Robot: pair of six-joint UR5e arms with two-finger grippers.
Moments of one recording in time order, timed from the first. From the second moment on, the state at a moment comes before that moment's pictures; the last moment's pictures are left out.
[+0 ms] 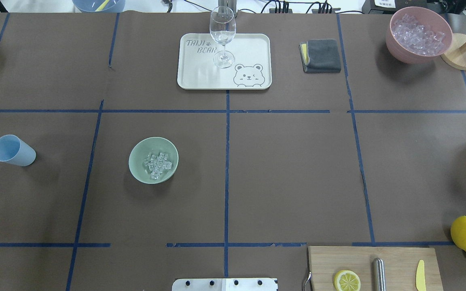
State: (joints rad) left arm -1.56 -1.43 -1.73 -1.63 -2.36 -0.05; right arm 1.37 -1.53 1.95 -1.56 2.42 0.22
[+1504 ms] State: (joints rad) left arm -1.57 -1.43 -1.77 -1.61 -2.36 -0.04; right arm 0.51 -0.57 1.46 -1.52 1.83 1.22
